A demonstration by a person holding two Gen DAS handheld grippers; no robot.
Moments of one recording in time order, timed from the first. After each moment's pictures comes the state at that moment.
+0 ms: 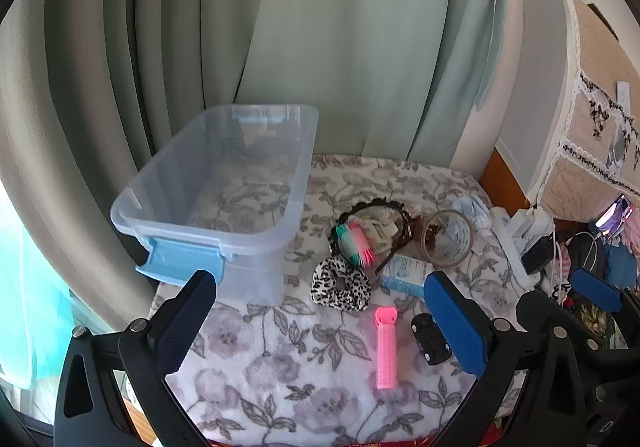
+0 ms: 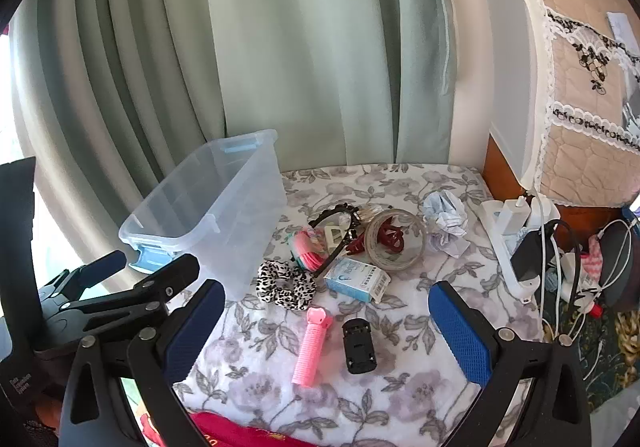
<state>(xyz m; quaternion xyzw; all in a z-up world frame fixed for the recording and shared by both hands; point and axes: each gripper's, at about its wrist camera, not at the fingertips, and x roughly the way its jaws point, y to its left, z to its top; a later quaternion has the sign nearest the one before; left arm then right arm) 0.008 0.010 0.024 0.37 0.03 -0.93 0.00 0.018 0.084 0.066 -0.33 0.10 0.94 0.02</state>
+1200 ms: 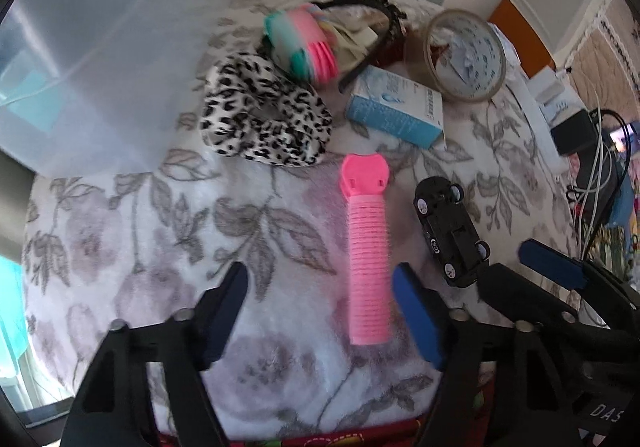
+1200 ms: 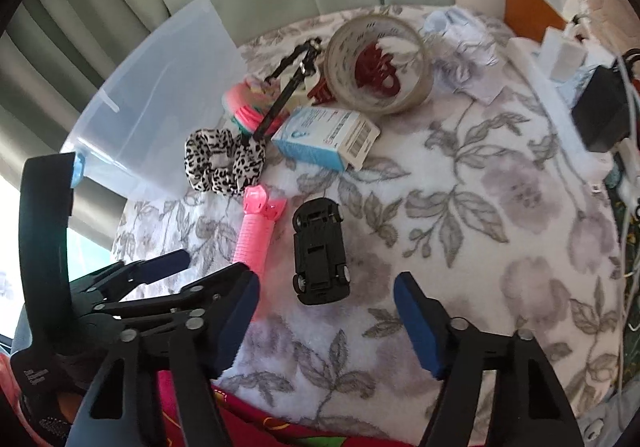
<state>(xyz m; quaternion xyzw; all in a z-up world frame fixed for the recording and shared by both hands) -0.047 0.058 -0.134 0.59 0.04 -0.80 -0.08 -0.029 0.130 -0.081 -0.52 0.17 0.84 -0.03</state>
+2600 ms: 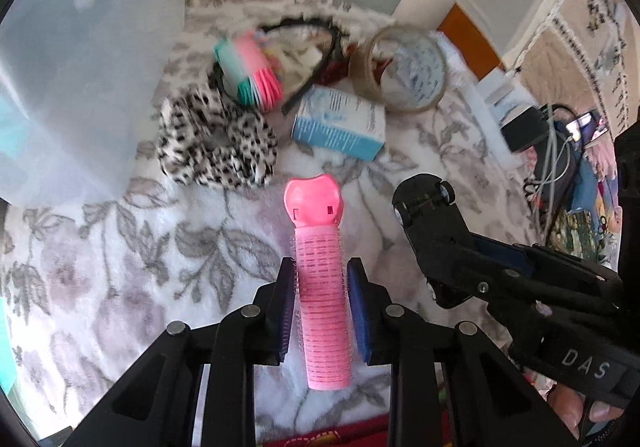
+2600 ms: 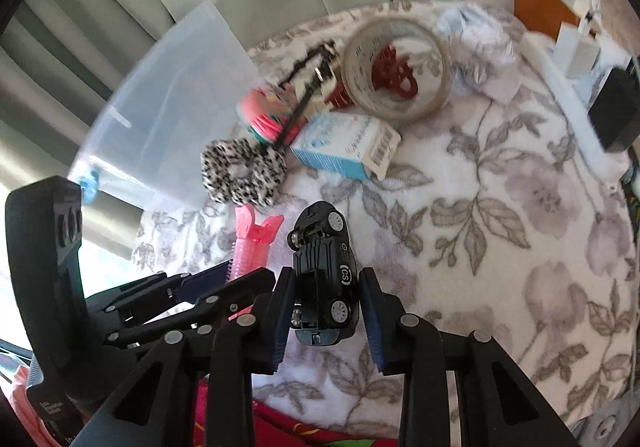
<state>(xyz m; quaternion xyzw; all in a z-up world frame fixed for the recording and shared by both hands) -0.032 0.059 -0.108 0.55 0.05 -0.82 -0.16 -0.037 0.127 -0.068 -0.51 0.20 0.83 -0.05</state>
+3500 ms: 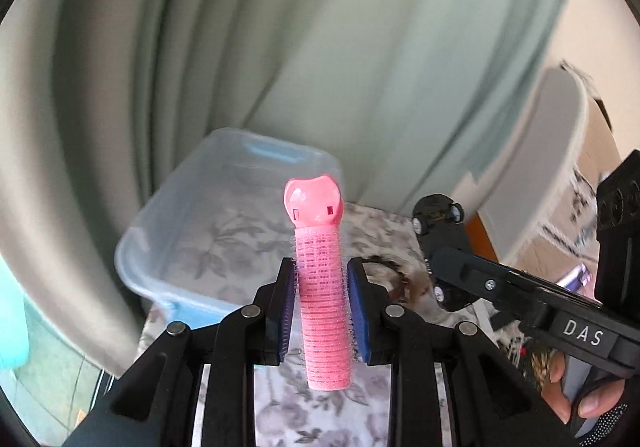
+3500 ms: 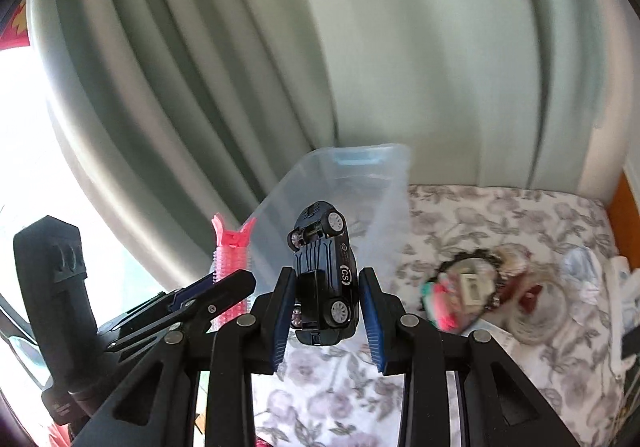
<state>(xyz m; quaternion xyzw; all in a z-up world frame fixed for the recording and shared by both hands) -0.030 -0.108 0.052 0.33 0.15 -0.93 -0.06 -0.104 0.013 0.101 -0.36 0.13 0.91 -0.18</state>
